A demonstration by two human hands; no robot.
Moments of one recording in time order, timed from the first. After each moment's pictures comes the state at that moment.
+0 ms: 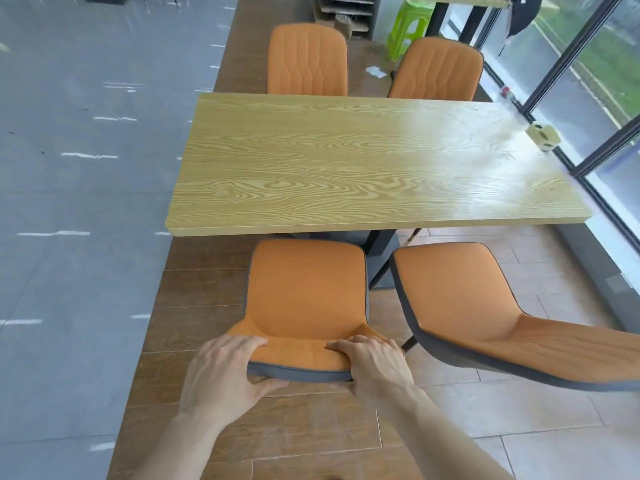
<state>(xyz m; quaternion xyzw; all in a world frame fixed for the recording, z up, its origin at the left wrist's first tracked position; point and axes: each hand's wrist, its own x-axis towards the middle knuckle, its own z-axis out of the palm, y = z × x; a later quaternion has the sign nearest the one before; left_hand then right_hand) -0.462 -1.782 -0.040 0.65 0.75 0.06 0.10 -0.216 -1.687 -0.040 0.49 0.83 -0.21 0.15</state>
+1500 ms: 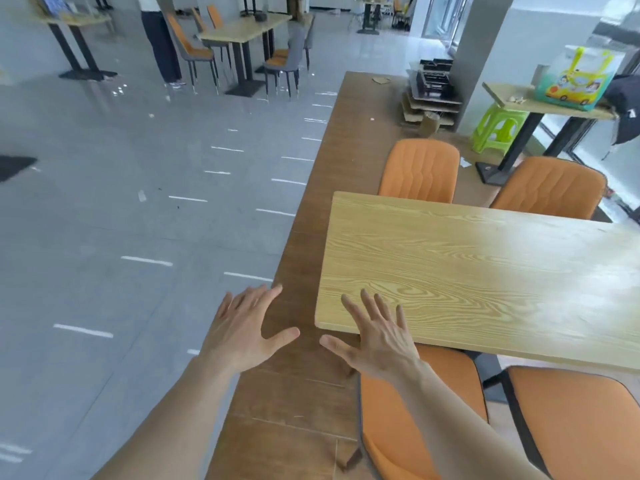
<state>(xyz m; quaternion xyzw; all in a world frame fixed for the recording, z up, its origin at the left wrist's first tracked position) -0.799 -1.720 0.101 0.58 0.80 0.11 0.12 -0.563 -1.599 0.090 0.43 0.88 -0.18 0.04</state>
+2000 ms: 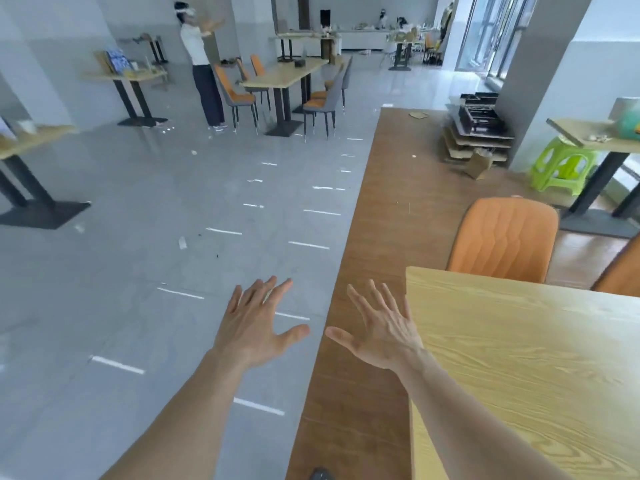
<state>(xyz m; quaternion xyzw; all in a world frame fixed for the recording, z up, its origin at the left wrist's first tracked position) -1.089 -1.532 0.123 0.56 0.82 0.11 0.02 -0.868 -1.392 0.113 0.40 0.90 -0.15 -0.02</state>
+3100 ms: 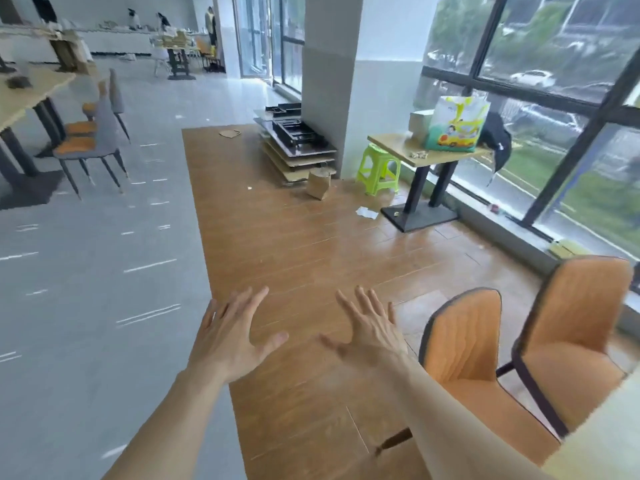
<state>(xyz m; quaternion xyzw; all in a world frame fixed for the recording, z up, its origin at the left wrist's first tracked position) -1.345 -0.679 0.149 0.77 0.62 0.14 0.11 -1.077 -0.693 0.151 0.68 0.72 -0.12 -0.05</state>
